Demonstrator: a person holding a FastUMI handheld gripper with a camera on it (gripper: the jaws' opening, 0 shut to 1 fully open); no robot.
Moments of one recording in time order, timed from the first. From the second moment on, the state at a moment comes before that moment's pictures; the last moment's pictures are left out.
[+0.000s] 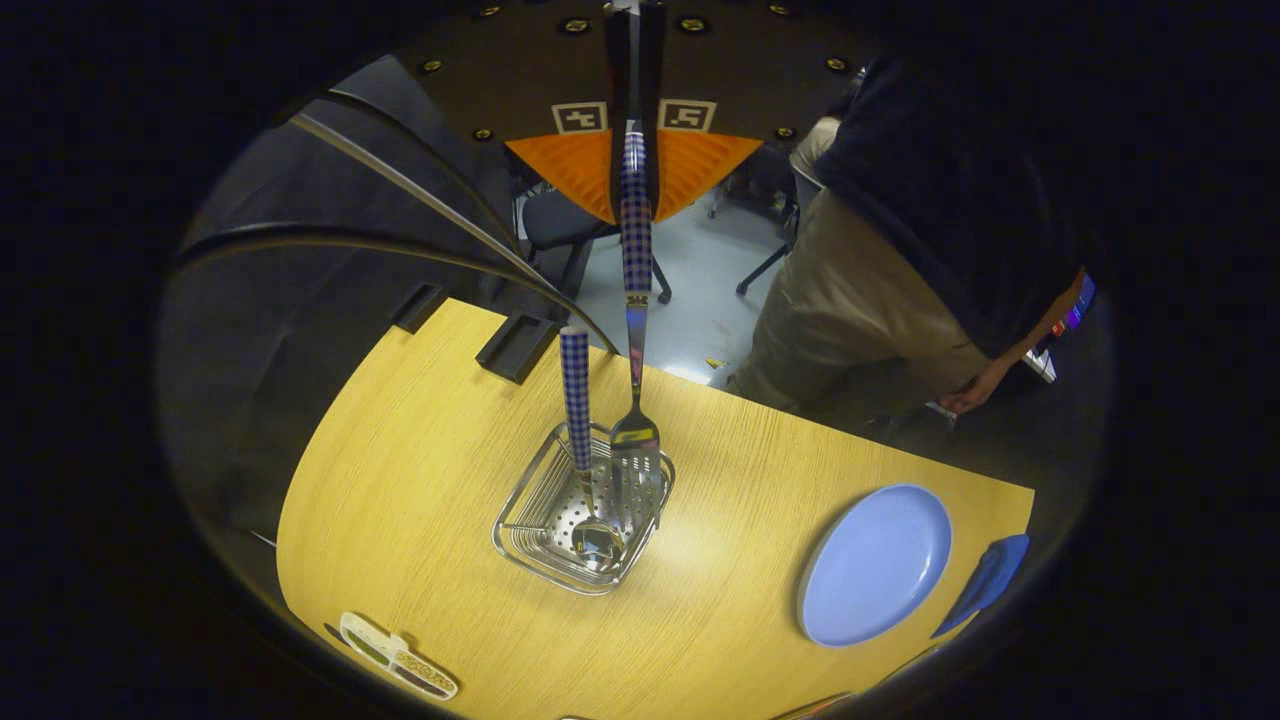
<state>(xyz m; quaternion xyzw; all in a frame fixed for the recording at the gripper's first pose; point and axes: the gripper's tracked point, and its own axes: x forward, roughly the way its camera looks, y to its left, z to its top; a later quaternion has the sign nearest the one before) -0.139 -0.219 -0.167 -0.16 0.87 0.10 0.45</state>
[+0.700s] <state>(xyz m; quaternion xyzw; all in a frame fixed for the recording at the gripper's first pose) -0.121 -0.211 -0.173 -0.14 0.91 0.10 0.38</state>
